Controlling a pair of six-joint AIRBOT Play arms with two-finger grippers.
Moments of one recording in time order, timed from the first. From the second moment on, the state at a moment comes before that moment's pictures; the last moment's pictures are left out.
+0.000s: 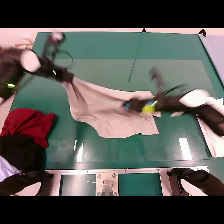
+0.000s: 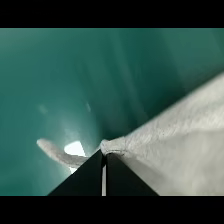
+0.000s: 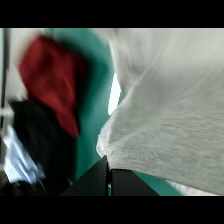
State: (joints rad) left arm -0.26 -1.21 1.42 1.55 -1.02 -1.44; right arm 0.22 -0.95 0.92 -0.56 1.00 1.38
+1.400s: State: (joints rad) left arm -0.26 -1.45 1.91 1.31 -0.93 -1.26; right arm -0.41 -0.79 1.10 -0.66 0.99 1.28
